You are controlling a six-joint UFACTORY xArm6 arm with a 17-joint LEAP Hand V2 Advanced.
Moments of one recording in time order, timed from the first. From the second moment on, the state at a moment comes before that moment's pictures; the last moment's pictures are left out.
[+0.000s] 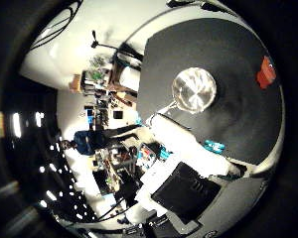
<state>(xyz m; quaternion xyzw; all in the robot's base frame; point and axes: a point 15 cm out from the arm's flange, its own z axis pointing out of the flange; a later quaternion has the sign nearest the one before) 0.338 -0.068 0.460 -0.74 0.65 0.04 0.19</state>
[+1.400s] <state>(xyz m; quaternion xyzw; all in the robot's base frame) 0.411 -0.331 0.343 -0.54 0.67 0.07 0.51</state>
